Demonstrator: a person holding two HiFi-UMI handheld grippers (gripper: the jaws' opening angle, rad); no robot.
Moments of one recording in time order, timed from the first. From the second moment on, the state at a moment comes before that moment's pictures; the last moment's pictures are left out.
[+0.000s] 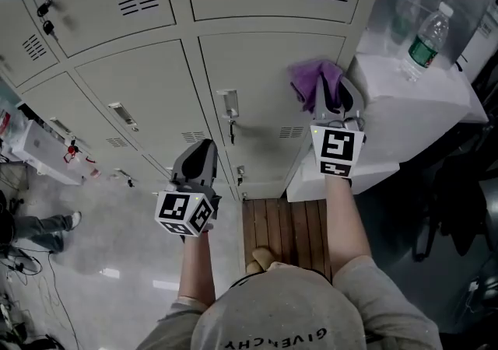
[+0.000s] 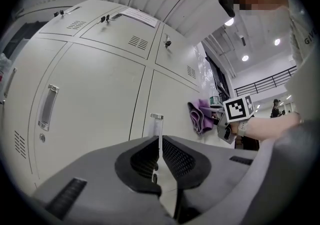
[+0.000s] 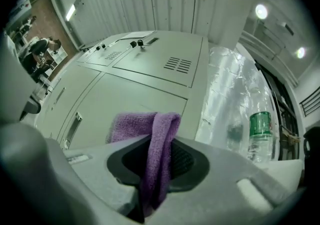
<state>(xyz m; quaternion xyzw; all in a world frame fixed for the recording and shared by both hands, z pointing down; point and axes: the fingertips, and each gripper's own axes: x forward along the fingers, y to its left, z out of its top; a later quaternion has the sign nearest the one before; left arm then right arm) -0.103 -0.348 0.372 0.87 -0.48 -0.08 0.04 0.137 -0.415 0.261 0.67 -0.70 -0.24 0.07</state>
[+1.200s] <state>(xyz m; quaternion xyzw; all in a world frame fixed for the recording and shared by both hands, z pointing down) -0.186 -0.311 0.397 0.82 -0.56 -0.06 0.06 -0.026 -0.425 0.341 0.54 -0.81 -0.22 0.10</state>
